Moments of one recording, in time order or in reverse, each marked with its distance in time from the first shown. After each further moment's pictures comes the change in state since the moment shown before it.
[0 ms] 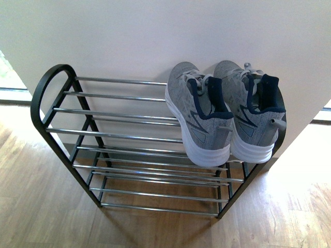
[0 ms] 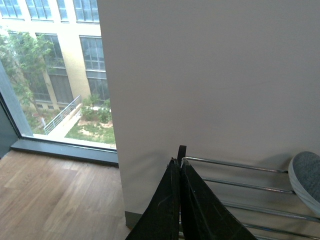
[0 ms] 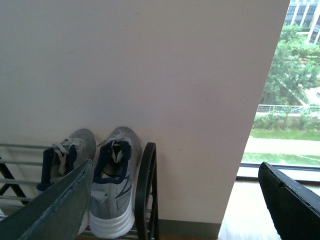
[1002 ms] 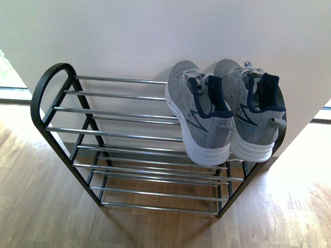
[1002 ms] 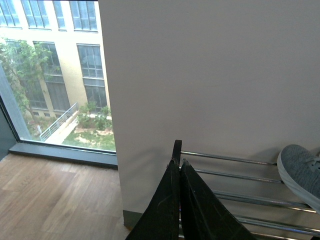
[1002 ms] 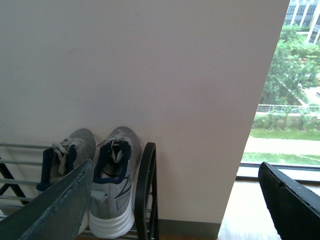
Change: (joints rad) left arm 0.000 -0.432 -0.071 -0.340 0.000 0.001; right arm 0.000 0.000 0.000 0.000 0.000 0.000
